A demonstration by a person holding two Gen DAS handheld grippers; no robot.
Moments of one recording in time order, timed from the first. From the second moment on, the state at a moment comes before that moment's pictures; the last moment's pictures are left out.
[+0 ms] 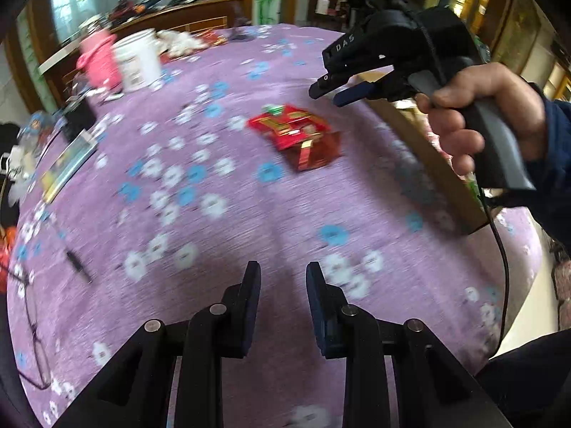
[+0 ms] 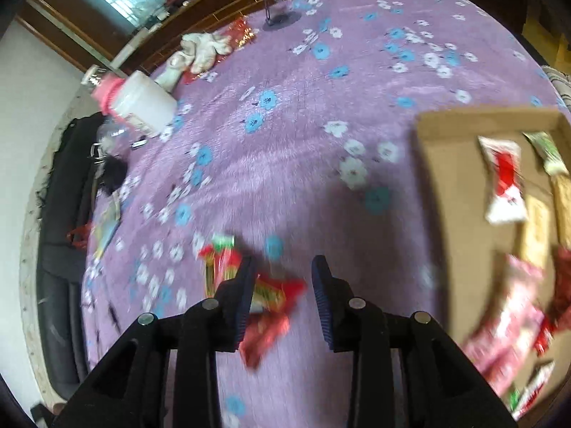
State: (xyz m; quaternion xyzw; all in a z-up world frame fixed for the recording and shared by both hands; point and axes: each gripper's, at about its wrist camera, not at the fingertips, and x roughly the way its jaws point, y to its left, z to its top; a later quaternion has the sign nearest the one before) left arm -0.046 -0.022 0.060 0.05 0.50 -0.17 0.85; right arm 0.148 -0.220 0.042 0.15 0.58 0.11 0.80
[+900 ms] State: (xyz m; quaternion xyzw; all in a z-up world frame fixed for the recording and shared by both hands) left arm -0.017 -0.004 0.058 0.04 0.50 -0.21 0.84; right arm 0.012 -0.201 0.051 0.10 0.60 0.22 0.77
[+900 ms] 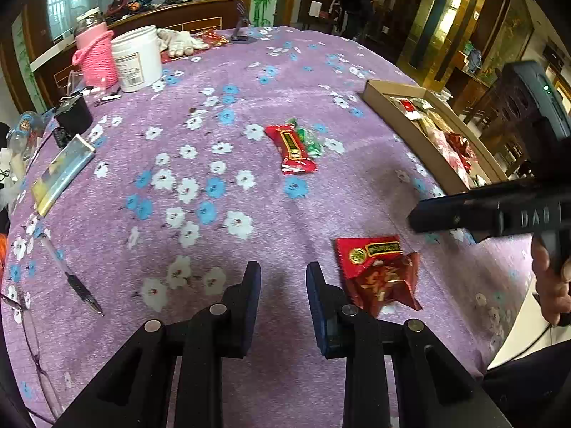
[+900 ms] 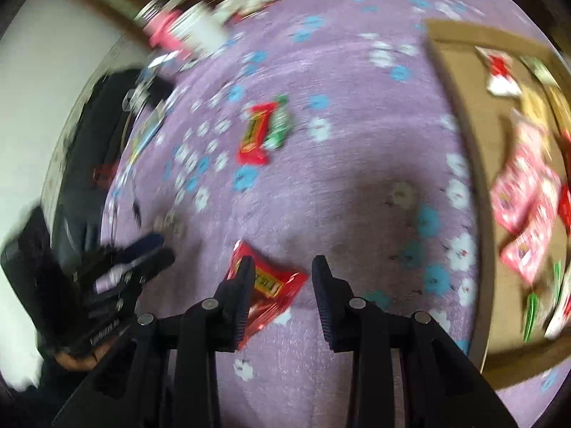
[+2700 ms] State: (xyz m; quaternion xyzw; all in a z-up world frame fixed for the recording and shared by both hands) left arm -0.066 -0.090 0.034 0.01 0.56 -0.22 0.80; right arm -0.074 -0.266 0.061 0.07 0.57 0.23 0.78
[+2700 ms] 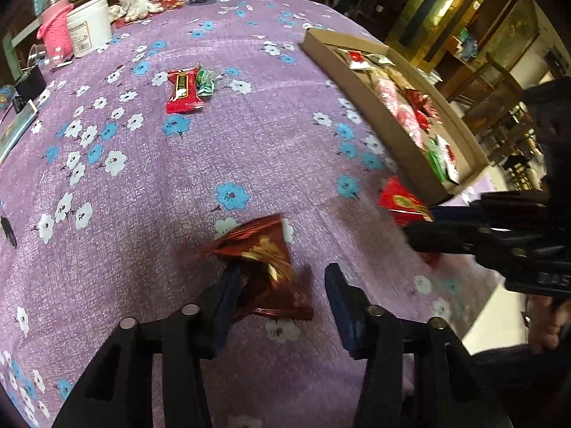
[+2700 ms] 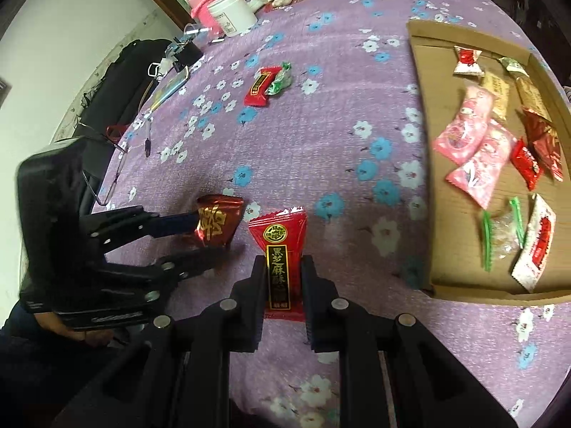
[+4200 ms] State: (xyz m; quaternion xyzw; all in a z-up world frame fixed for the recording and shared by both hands) left arm -0.025 -0.251 0.094 0.08 0.50 -0.38 0.78; right arm -0.110 -0.437 0.081 0.22 0.52 0.06 0.83
